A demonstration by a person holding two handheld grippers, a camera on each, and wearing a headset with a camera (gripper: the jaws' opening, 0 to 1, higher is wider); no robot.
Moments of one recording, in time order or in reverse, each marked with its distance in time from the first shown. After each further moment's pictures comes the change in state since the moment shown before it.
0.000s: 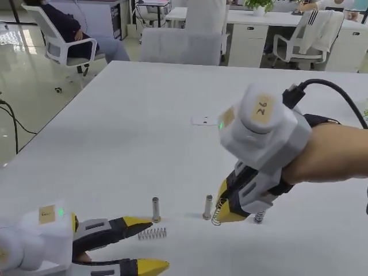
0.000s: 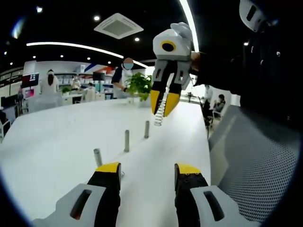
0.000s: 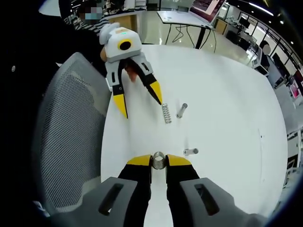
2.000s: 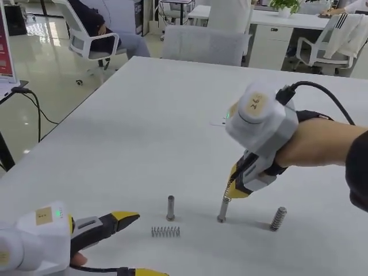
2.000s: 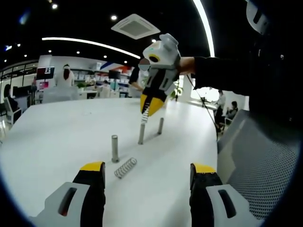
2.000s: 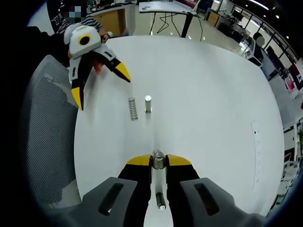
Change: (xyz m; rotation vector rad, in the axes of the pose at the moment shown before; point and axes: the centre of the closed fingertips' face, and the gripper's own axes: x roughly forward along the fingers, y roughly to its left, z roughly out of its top) left arm -0.022 0.018 -0.015 -0.080 -0.017 0.124; right arm 0.031 -0.069 -0.007 0.043 0.068 -0.059
